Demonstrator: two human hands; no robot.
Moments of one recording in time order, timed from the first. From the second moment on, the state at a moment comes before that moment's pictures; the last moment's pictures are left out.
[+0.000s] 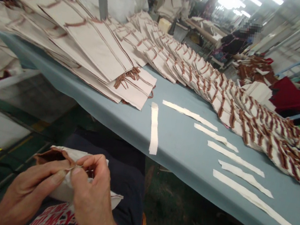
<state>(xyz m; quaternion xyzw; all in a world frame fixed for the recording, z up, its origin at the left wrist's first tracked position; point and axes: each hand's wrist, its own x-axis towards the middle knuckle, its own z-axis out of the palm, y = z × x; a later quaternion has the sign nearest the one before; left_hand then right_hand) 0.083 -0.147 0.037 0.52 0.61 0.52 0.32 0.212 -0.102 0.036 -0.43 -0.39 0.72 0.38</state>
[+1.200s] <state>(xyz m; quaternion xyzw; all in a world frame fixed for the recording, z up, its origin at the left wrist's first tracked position) 0.038 -0.090 0.103 0.59 0.51 0.46 0.42 0.245 -0.038 0.098 -0.25 -0.65 0.59 0.40</state>
